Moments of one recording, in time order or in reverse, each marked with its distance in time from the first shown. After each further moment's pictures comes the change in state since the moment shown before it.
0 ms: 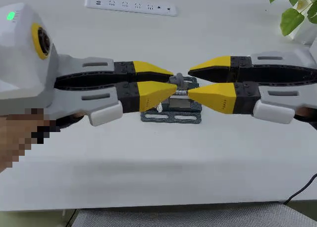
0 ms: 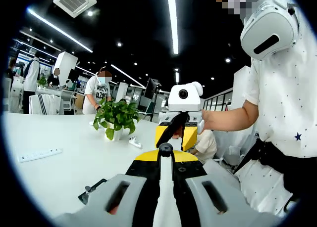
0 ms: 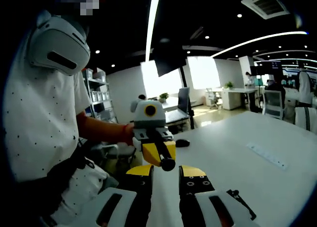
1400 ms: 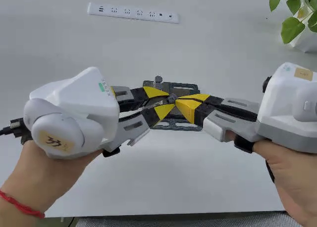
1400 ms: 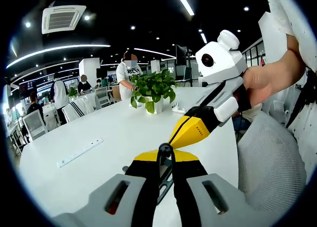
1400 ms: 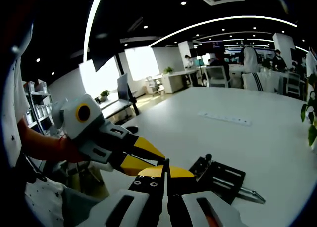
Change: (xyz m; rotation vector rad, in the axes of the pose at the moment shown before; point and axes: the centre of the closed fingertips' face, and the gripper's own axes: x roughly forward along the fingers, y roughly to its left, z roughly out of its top) left arm 0.007 0.064 -0.081 0.276 0.288 0.399; right arm 0.016 -0.064 -0.076 0.261 0.059 -0.520
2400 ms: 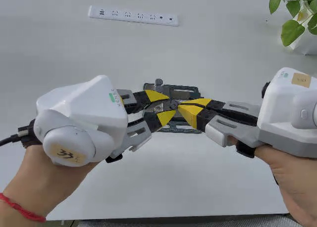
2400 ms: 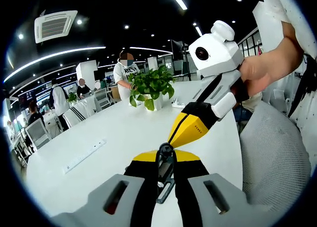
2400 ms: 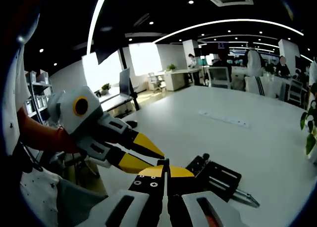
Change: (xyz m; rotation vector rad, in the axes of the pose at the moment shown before) left arm 0.003 -0.004 -0.005 0.090 0.045 0.003; right arm 0.000 -0.002 -0.004 -0.067 0.028 -0.005
